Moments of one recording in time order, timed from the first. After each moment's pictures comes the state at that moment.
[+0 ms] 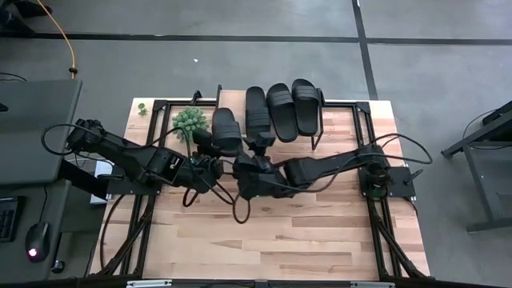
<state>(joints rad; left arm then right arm) -0.23 1.31 1.18 -0.84 -0.97 0.28 0.28 2.05 2.15 -0.84 1.10 -0.18</state>
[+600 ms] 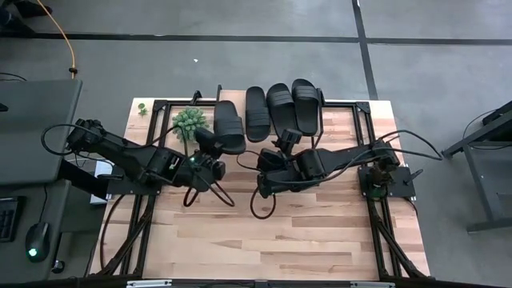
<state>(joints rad) -0.23 1.31 1.18 -0.75 -1.04 0.51 0.29 1.96 2.15 -1.44 0.88 0.33</state>
